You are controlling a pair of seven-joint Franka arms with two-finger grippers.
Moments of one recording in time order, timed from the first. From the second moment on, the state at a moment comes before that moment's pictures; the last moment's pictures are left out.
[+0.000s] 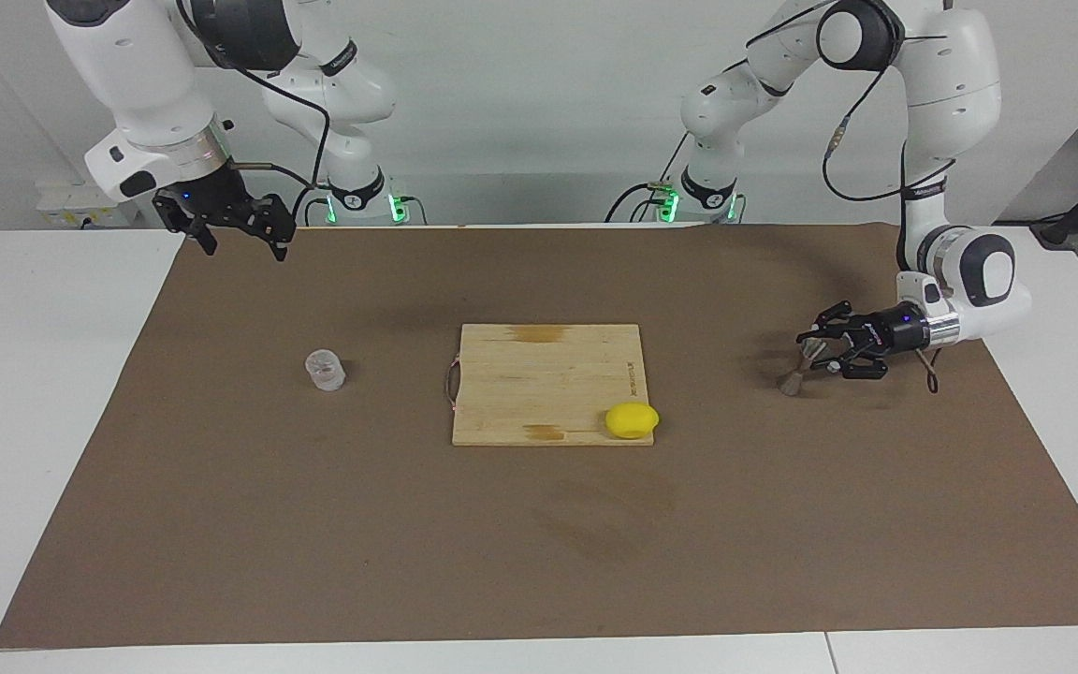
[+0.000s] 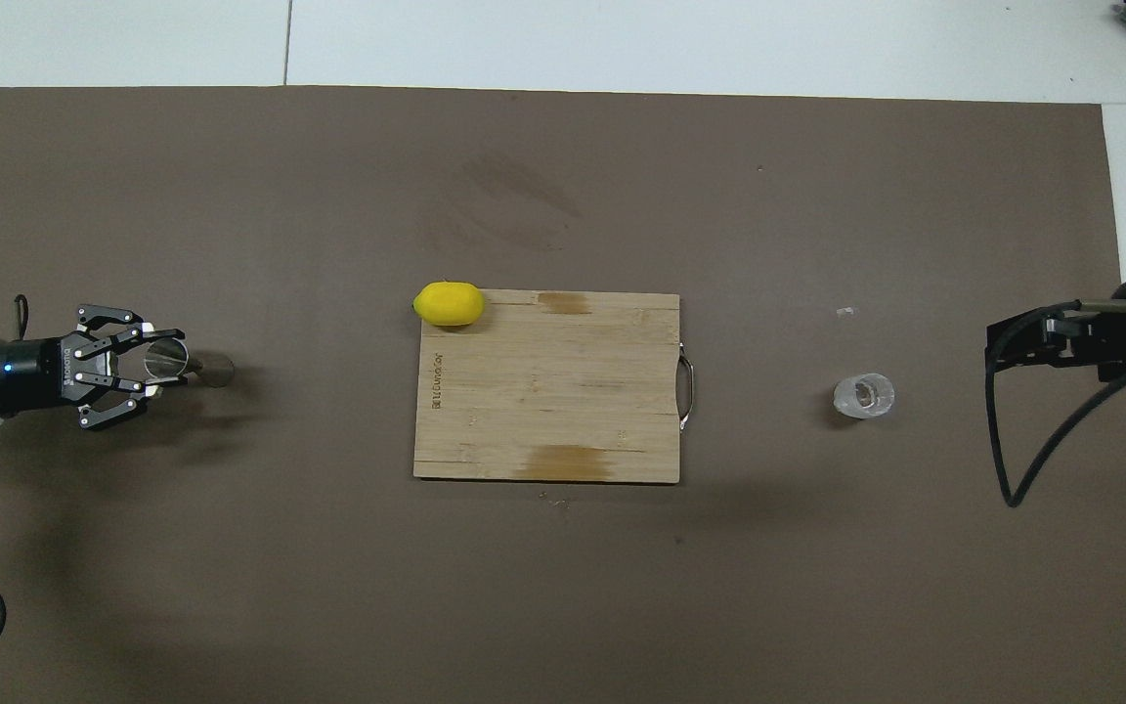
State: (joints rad) left arm 0.50 0.46 -0.06 -1.96 -1.18 1.47 2.41; right arm 0.06 -0.07 -0.04 -1.70 -0.04 1.56 0.14
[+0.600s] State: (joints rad) left arm 0.42 0.43 -0.08 -1.94 -1.20 1.41 2.30; right arm 0.06 -0.07 -0.04 -1.71 -0.04 1.56 0.14
